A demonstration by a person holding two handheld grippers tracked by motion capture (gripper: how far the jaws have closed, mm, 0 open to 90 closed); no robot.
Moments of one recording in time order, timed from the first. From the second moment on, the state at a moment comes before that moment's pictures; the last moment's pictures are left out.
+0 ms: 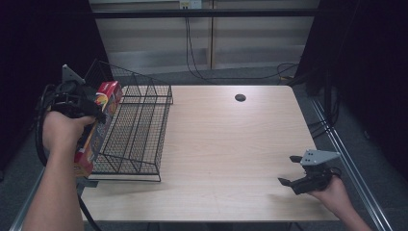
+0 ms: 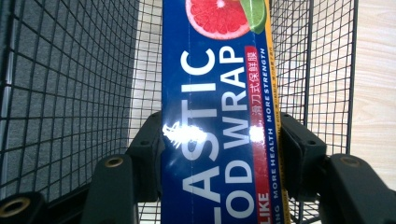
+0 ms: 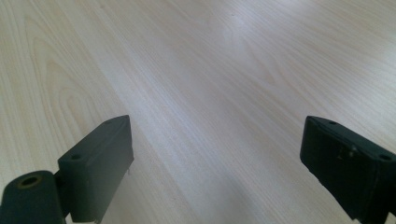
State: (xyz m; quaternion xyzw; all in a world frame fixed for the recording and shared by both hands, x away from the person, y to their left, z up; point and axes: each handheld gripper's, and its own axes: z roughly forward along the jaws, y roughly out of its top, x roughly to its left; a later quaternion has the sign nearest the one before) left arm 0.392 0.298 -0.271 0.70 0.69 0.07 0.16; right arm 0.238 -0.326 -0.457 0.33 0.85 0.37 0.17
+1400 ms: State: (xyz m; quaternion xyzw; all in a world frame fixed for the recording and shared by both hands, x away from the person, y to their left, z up) left arm 0.400 0.268 -0.246 0.73 0.65 0.08 0.19; right arm 0.237 -0.327 -0.456 0.32 0.85 0.37 0.17
